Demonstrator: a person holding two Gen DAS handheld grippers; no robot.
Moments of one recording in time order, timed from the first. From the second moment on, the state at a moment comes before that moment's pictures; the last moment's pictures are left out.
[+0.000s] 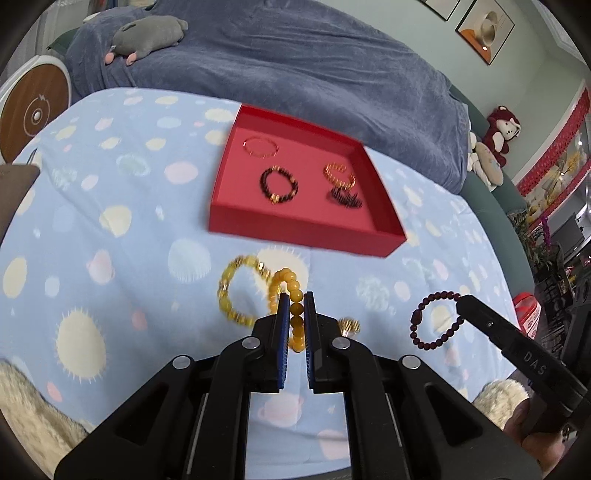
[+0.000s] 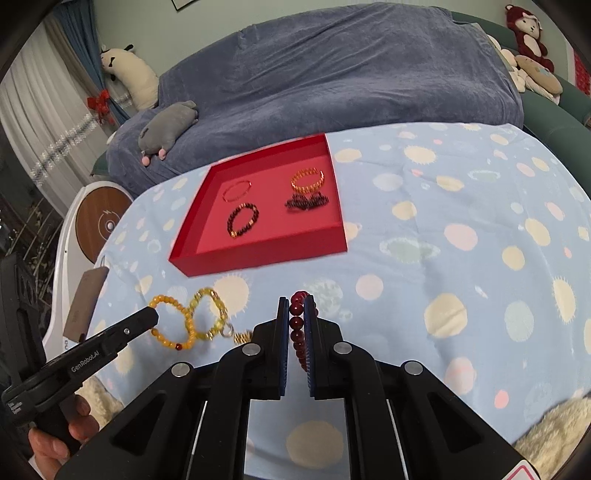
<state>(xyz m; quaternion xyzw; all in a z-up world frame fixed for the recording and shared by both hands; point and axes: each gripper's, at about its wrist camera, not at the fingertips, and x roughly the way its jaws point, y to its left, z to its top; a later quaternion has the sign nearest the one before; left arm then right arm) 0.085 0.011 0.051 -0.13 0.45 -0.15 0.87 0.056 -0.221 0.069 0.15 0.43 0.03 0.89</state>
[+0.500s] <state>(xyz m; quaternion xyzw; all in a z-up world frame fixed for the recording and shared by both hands) 0.199 -0.007 0.075 -0.15 0.43 -0.16 0.88 0.179 -0.204 0.080 0.18 0.41 0.07 0.89</state>
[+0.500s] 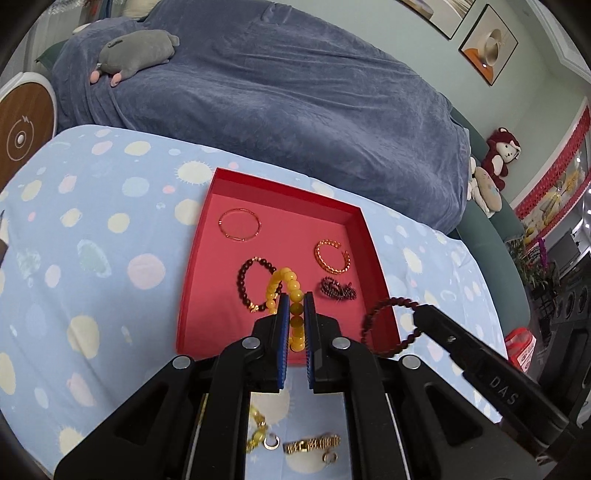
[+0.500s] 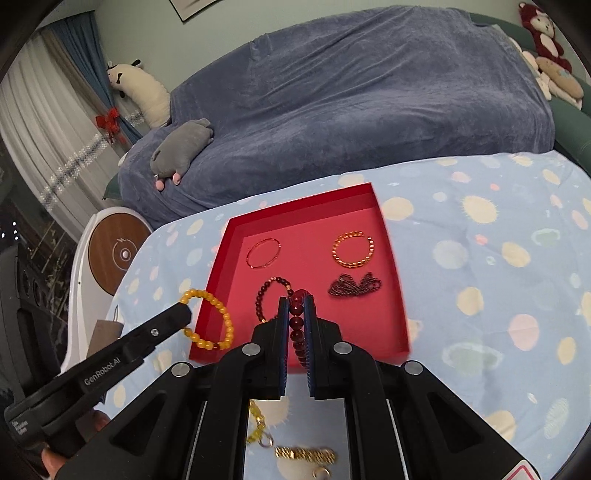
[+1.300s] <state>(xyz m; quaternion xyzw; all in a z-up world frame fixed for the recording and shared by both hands) 0.194 0.019 0.018 -0.13 0.45 -0.08 0.88 0.168 -0.207 0.035 0.11 0.44 0.01 0.89</state>
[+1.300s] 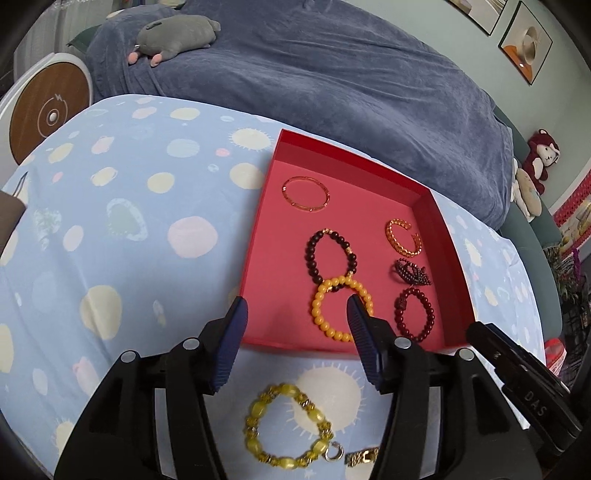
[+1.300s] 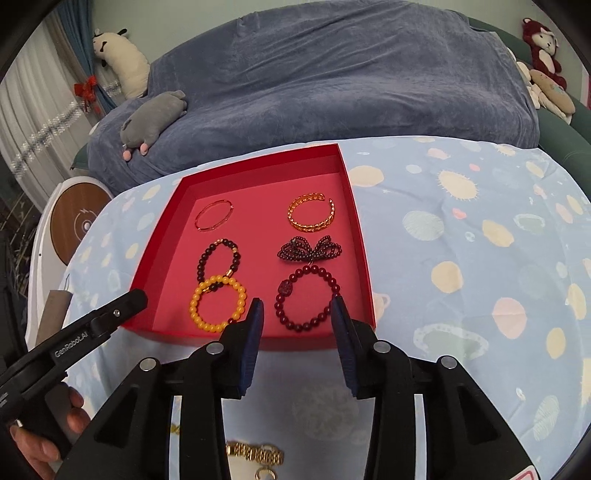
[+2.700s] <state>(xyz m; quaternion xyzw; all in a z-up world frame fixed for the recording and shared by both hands) 0.082 0.043 -0.026 -0.09 0.49 -0.04 0.87 0.056 -0.181 -0.018 0.13 0.51 0.04 0.85</state>
